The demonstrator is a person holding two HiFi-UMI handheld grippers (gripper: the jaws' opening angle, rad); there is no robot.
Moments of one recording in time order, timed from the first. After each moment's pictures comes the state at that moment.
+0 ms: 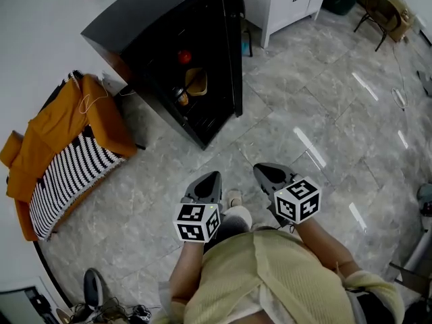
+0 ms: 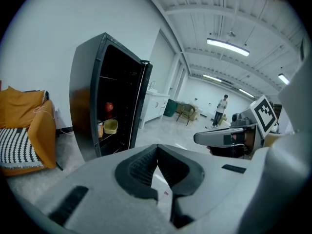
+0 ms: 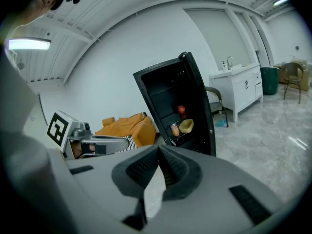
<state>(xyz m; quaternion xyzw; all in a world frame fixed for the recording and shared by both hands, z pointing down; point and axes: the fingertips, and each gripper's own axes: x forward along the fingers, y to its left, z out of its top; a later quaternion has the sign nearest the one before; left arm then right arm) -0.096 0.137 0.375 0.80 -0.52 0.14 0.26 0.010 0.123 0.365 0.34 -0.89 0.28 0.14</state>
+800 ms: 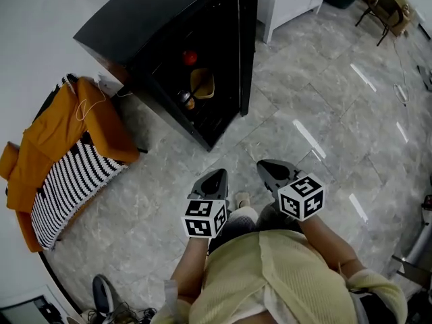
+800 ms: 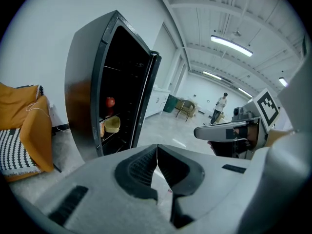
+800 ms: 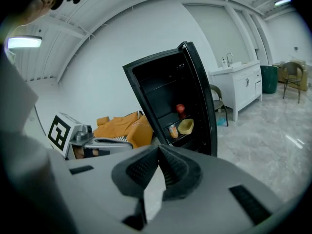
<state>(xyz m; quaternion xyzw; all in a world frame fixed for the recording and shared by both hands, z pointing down) -0.138 0.077 0.401 0.80 -0.50 0.16 0.28 -0.040 0.064 0.376 0.36 -0.88 0.29 0.16</state>
